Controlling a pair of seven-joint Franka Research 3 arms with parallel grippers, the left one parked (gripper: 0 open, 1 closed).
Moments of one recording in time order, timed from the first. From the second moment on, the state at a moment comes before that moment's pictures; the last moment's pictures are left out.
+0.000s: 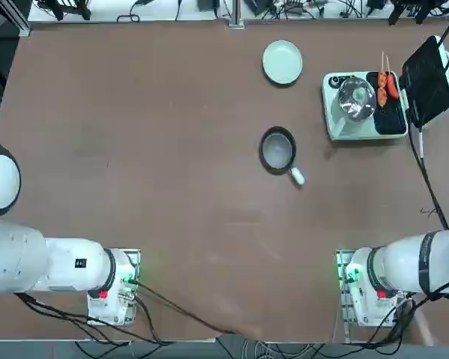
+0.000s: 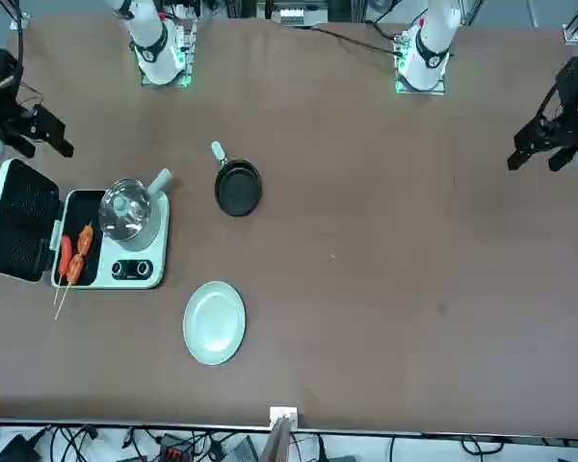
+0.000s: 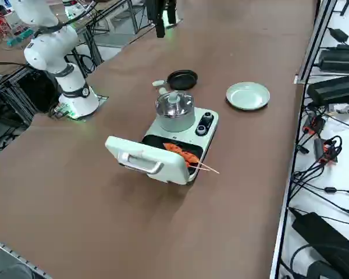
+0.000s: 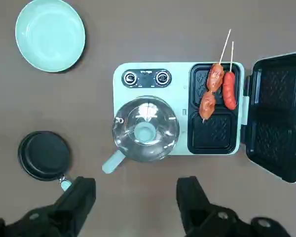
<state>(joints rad) 0.10 -0.04 -0.09 -1.63 0.01 1.58 0.01</state>
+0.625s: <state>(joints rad) 0.09 0.02 -0.08 -1.64 0.01 1.68 0.01</state>
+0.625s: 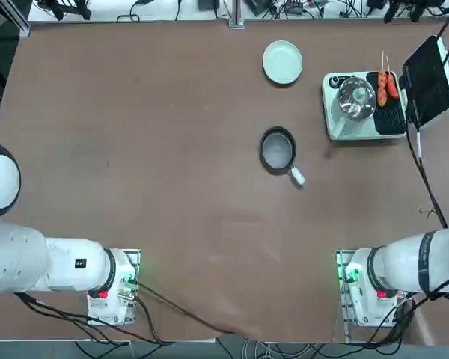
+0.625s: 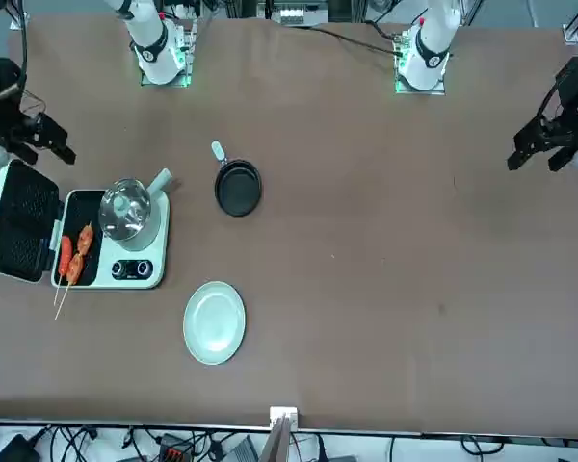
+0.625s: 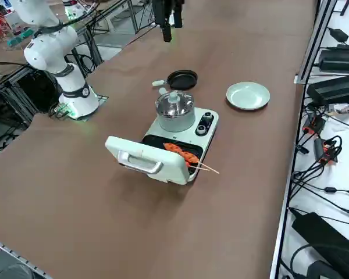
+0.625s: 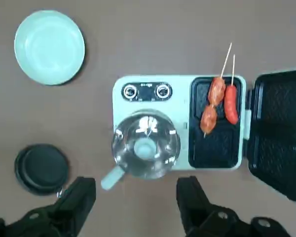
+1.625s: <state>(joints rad) 0.10 0.55 -0.06 -1.63 0.01 2.22 0.26</state>
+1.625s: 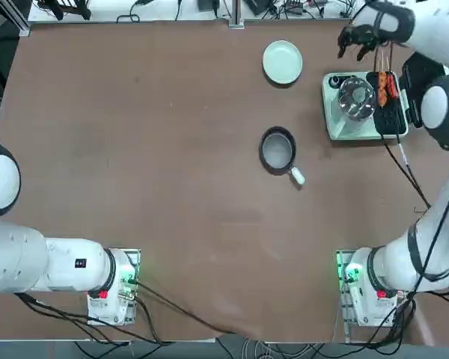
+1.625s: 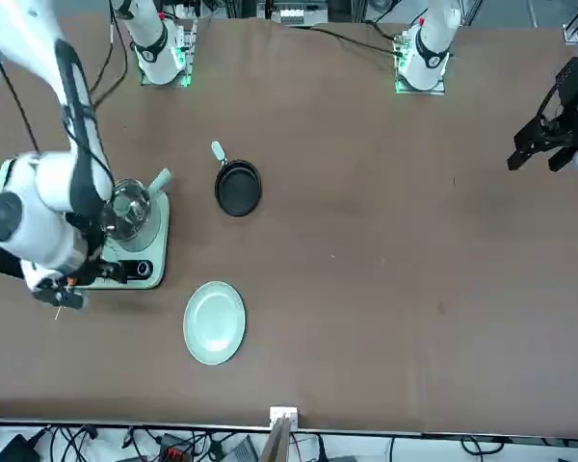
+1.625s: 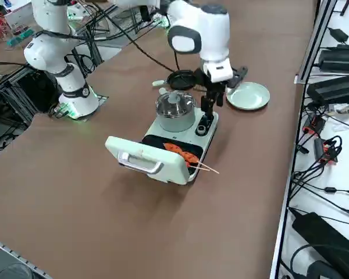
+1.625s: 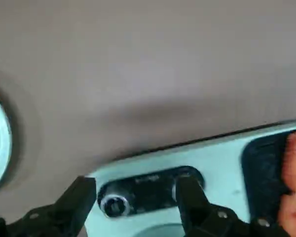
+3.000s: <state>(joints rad) 0.13 0.59 -0.06 -1.66 0.04 2.21 0.55</state>
